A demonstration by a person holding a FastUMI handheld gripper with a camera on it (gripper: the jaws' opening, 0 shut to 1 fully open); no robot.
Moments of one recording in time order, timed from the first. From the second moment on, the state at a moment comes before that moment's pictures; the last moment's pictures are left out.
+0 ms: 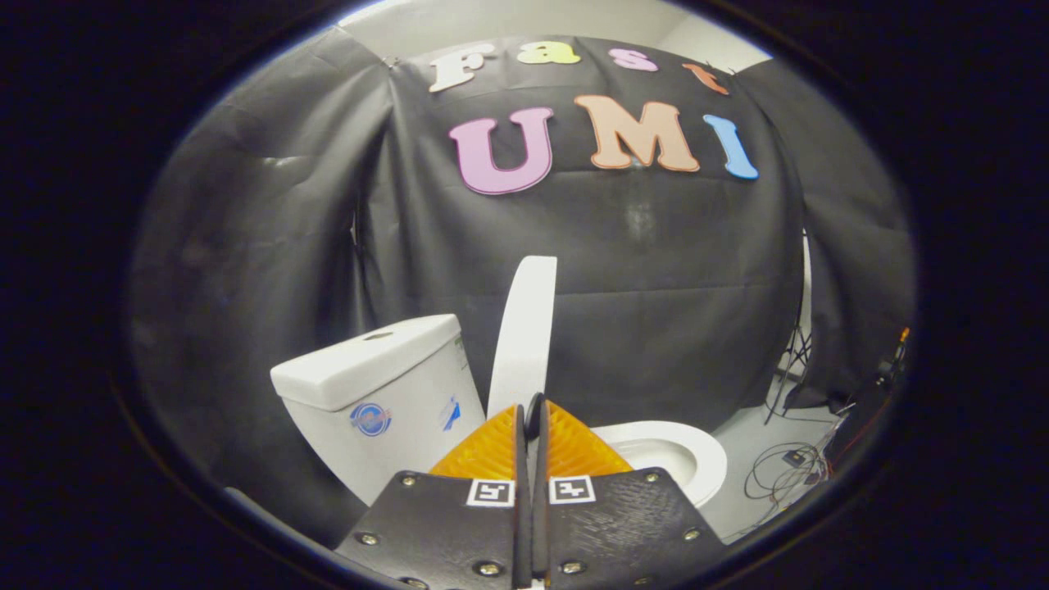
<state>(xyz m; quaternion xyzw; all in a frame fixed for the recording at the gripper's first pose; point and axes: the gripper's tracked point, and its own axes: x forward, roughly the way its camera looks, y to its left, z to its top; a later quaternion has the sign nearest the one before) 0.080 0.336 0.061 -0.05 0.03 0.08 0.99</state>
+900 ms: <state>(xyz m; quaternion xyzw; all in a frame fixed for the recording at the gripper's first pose) 0.078 0.377 0.056 -0.05 0.01 0.13 0.99</state>
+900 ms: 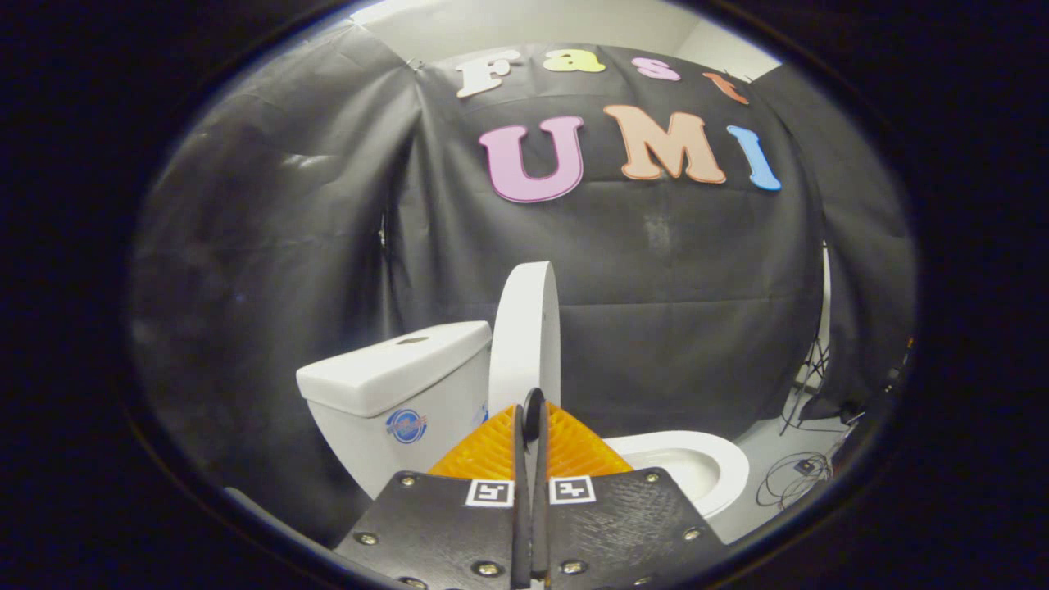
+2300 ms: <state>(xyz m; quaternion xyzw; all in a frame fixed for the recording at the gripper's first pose) 0.062 0.442 0.038 -0.07 -0.02 0.22 0.97</state>
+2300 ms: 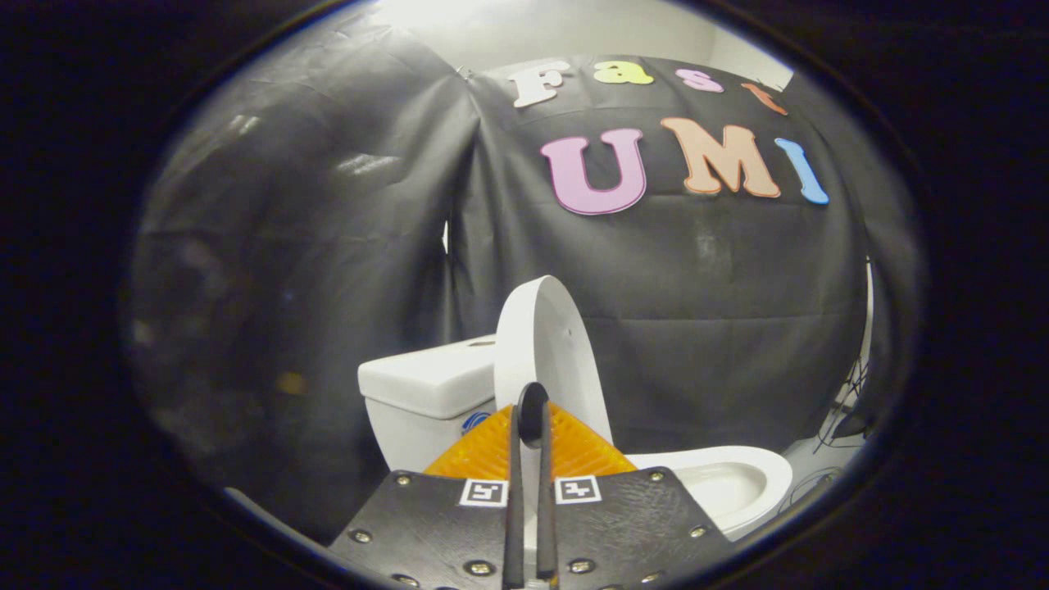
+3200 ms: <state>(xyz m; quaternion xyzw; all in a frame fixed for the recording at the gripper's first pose) 0.050 0.429 0.032 -0.08 0.00 0.24 0.97</state>
